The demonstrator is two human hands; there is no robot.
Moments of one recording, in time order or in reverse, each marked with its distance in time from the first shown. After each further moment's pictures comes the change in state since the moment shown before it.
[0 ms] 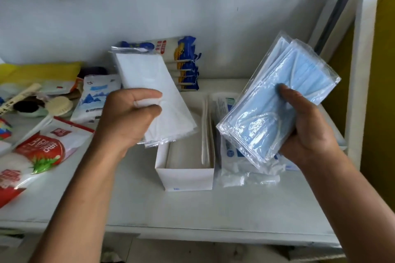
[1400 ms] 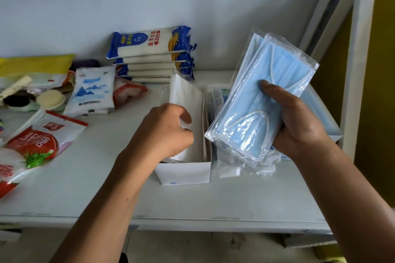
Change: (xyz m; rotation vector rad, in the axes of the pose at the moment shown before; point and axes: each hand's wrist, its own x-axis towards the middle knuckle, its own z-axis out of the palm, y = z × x) left_hand -0.029 0.012 0.049 0.556 -0.324 -0.020; right_hand 0.003 0.008 -0.003 -0.071 -0.057 0.059
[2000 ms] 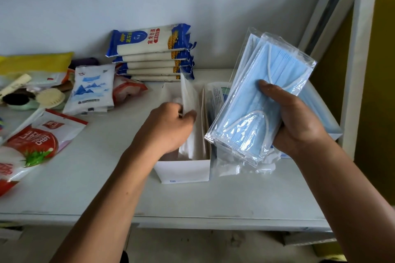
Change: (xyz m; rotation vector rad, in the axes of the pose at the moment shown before) left_hand 0.006 0.003 0.007 -0.149 0.017 -0.062; right_hand -0.001 0.001 -0.004 -0.026 -0.039 0.001
